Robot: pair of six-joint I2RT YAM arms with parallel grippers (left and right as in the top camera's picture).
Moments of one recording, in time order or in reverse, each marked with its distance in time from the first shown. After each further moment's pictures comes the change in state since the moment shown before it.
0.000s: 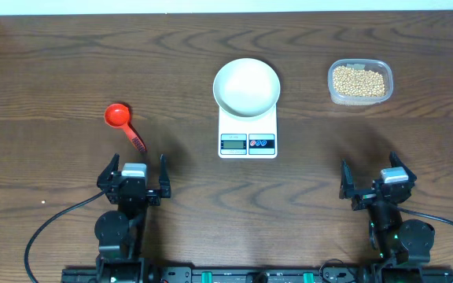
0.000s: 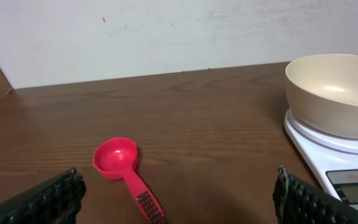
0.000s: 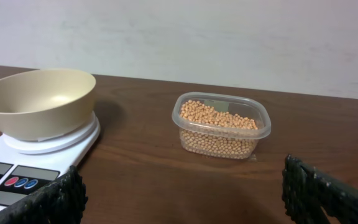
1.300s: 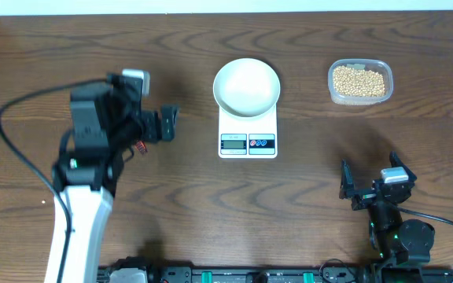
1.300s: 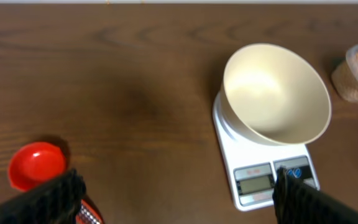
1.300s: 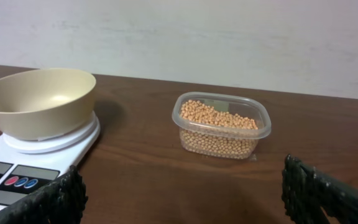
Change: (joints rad) left arm -0.001 0.998 0.999 -0.573 0.259 -0.076; right arm 0.000 0.000 0.000 0.000 0.000 0.000
